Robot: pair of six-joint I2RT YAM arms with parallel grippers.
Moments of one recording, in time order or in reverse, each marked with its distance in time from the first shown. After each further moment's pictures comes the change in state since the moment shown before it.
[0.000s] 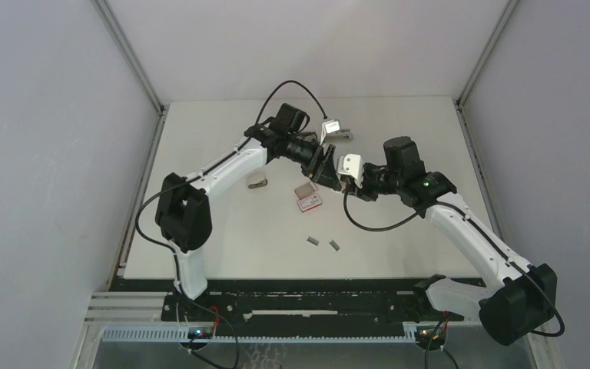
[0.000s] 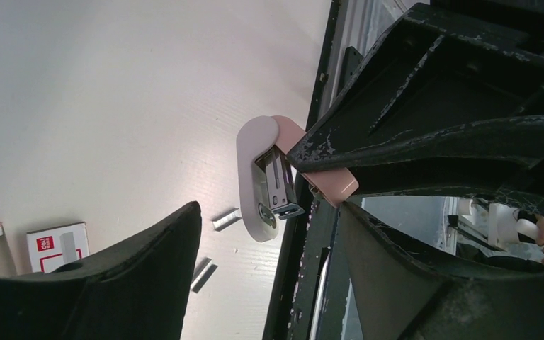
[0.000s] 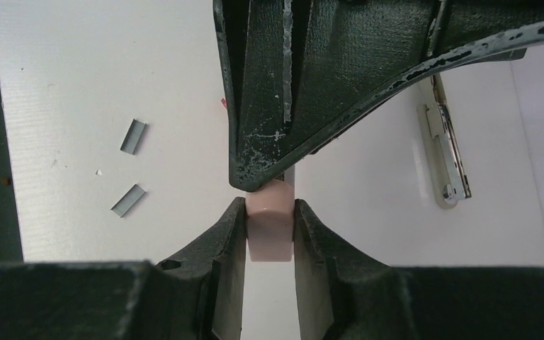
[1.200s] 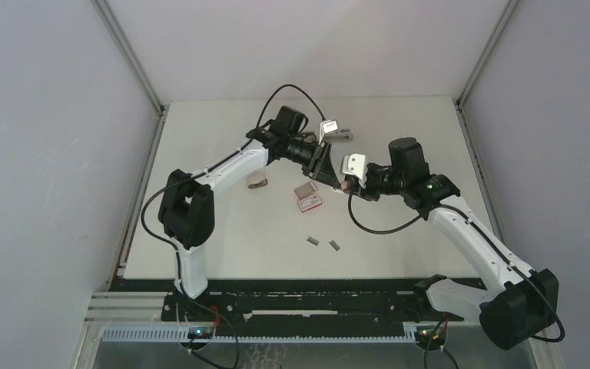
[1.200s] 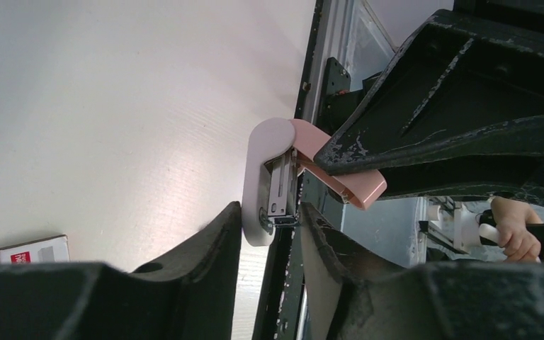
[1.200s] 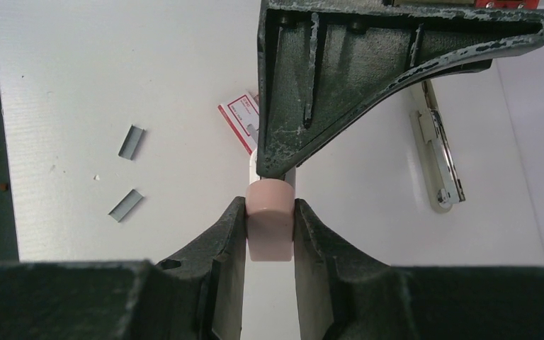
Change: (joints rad) left arm 0.022 0.034 -0.040 0.095 0.073 -0.092; right arm -0.030 -0.027 -0.023 0.025 -0.043 0.003
